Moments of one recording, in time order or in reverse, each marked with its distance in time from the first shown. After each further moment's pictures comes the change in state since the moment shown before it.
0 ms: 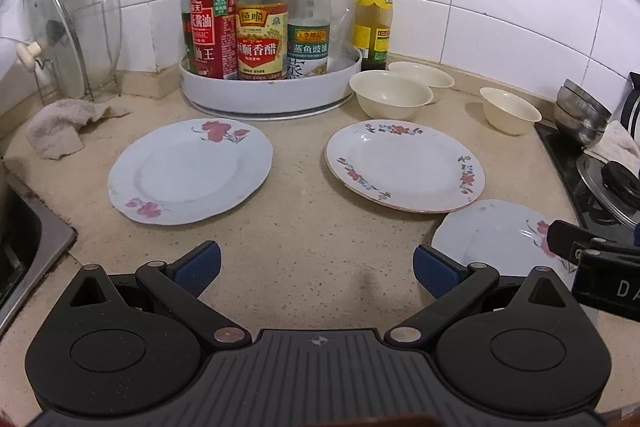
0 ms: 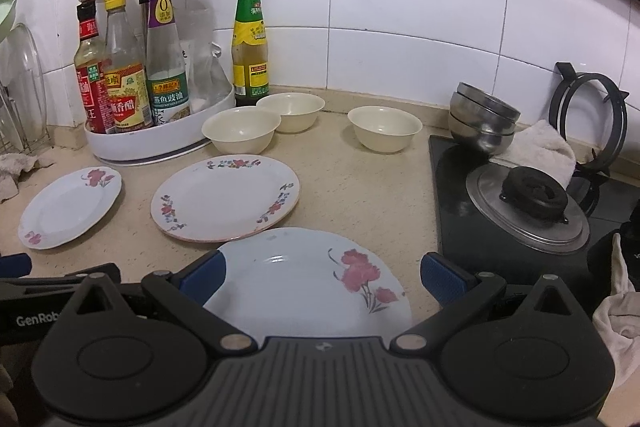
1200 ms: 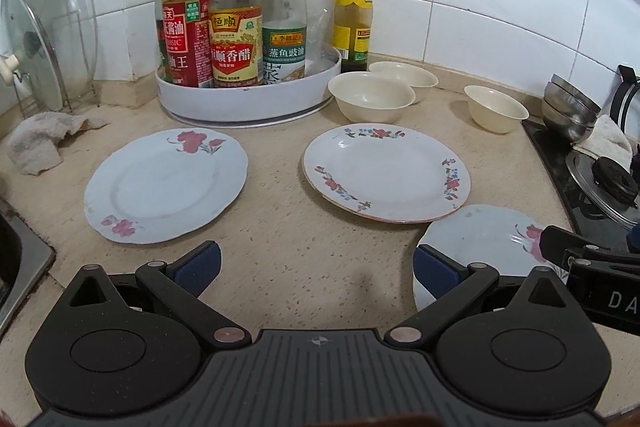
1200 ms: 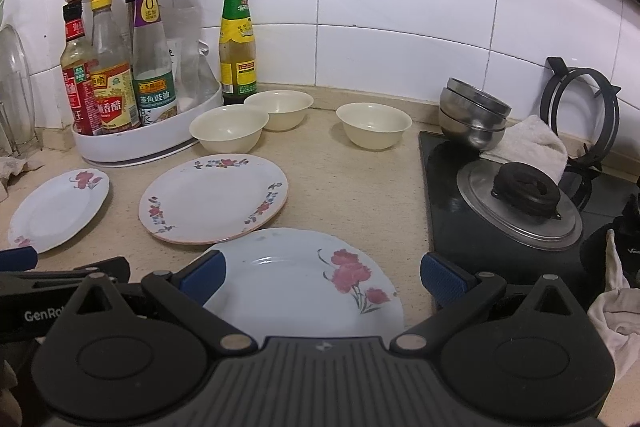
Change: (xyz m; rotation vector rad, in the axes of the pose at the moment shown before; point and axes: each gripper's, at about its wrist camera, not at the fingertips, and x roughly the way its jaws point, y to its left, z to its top) left arm 0.010 -0.009 0.007 0.032 0.002 -0.042; right arm 0.004 -0.001 0.002 0.015 0.009 -0.034
